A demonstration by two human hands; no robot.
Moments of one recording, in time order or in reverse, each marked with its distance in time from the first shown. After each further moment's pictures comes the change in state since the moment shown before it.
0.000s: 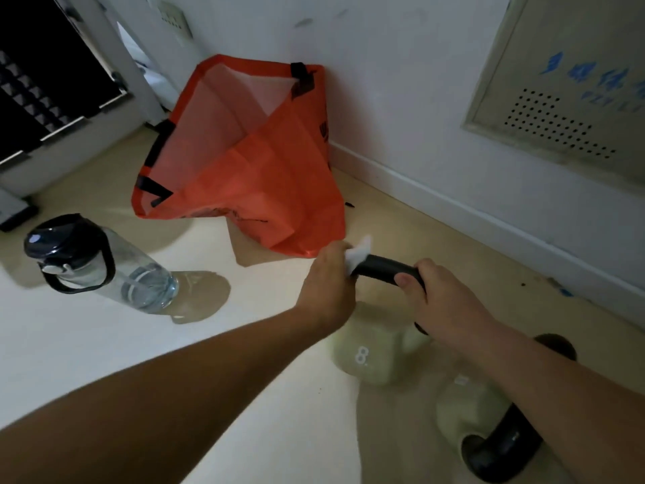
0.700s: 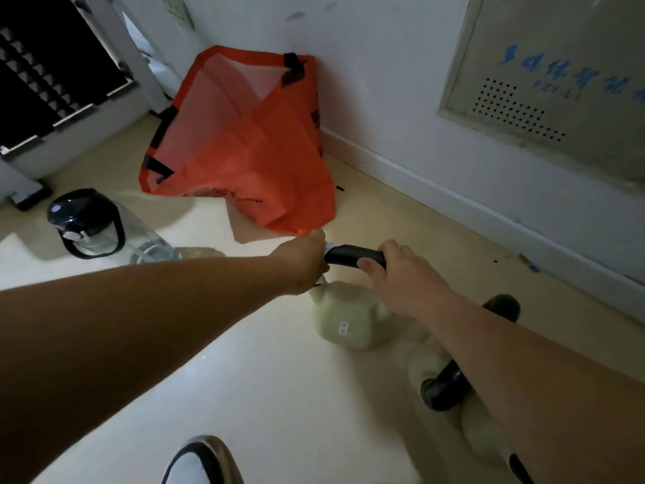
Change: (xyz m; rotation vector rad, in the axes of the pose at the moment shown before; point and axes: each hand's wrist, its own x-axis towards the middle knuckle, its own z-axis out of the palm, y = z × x) left_hand -0.022 0.038 -0.051 0.496 -0.349 -0.102; right_hand -0.033 -0.022 -0.007 -0.141 -0.100 0.026
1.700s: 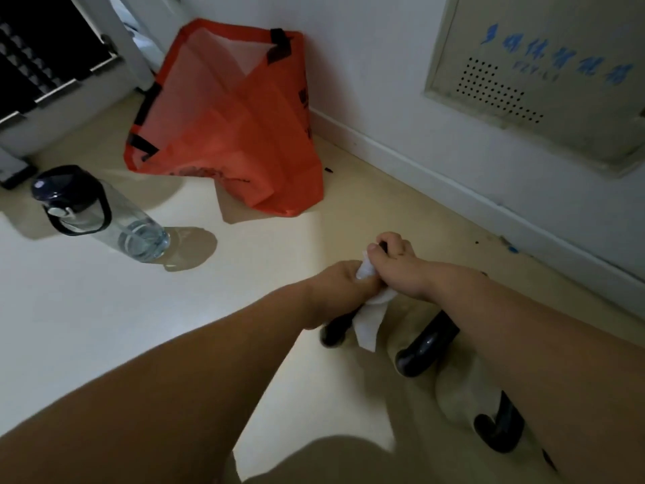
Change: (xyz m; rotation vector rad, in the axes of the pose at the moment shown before) left_hand -0.051 0.084 0.043 -0.834 -0.337 -0.048; right_hand -0.008 0.028 -0.014 0.338 -0.305 0.180
